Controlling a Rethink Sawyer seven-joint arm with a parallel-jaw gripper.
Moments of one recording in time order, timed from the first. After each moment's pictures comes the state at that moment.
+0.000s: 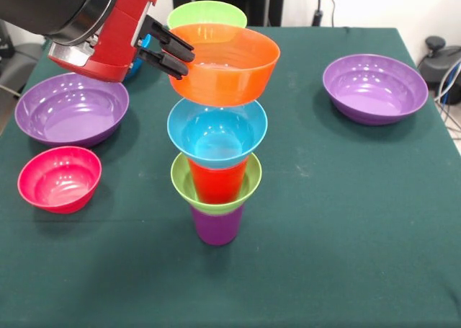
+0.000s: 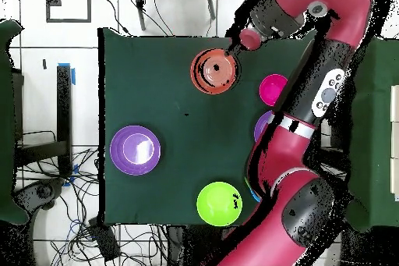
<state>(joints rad) -0.76 -0.04 1.84 0.33 -1.33 2.34 0.62</state>
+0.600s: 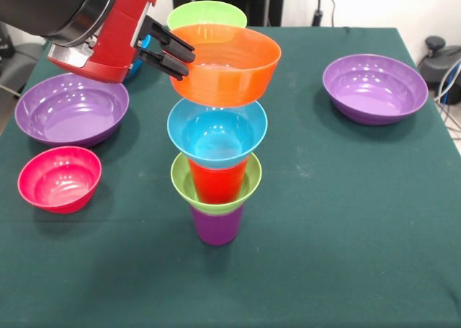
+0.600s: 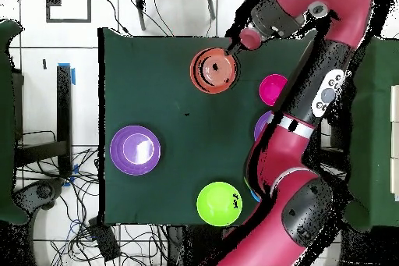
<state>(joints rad) -0.76 -0.04 1.85 0.33 -1.33 2.34 0.62</state>
